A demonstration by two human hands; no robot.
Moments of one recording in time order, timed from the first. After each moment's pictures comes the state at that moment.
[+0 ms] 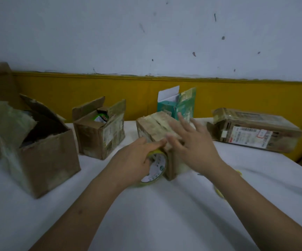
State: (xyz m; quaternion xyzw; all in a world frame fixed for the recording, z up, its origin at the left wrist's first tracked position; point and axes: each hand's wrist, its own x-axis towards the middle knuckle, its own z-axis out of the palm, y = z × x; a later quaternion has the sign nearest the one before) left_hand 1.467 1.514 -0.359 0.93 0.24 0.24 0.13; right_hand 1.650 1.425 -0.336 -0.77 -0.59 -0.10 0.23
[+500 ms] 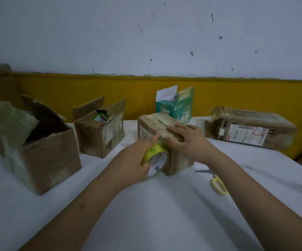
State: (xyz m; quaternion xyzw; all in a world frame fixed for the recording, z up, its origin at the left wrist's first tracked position) left_hand 1.461 1.509 -0.366 0.92 0.23 0.25 0.18; right_hand 1.662 1.431 -0.327 -0.75 -0.62 0.01 0.22
